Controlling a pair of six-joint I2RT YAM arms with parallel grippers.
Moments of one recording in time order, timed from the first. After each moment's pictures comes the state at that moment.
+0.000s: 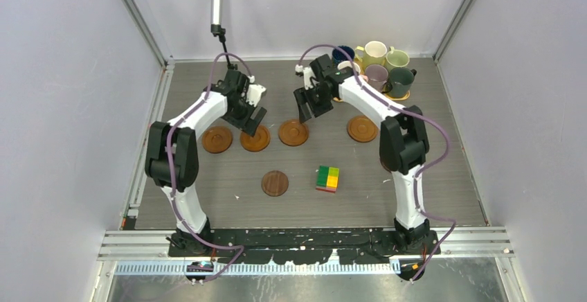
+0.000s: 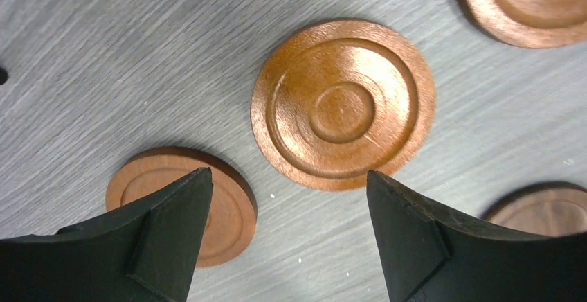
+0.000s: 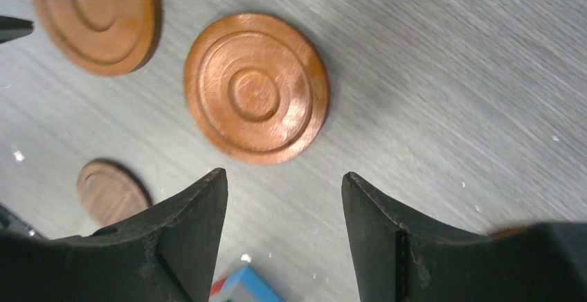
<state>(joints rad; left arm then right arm) -0.26 1.86 1.40 -0.72 0.10 0.31 0.51 2.14 1.84 -0.77 -0.26 0.03</state>
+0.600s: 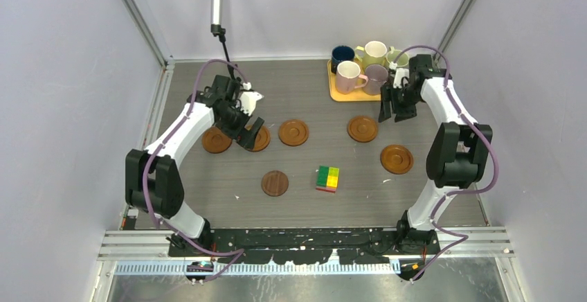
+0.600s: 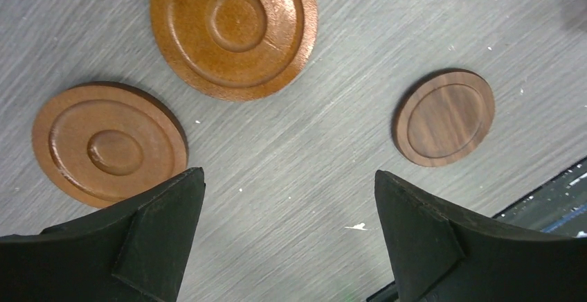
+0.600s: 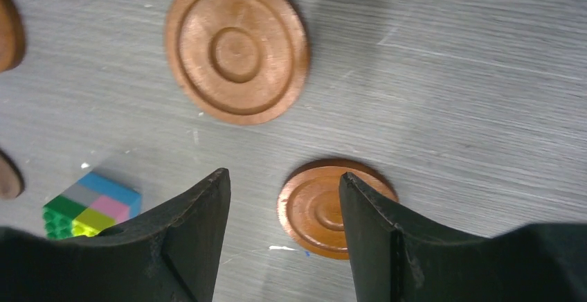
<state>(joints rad) -0.26 1.58 1.28 -0.88 0.27 0.37 -0.05 1.79 1.51 -0.94 -0.29 -0.15</state>
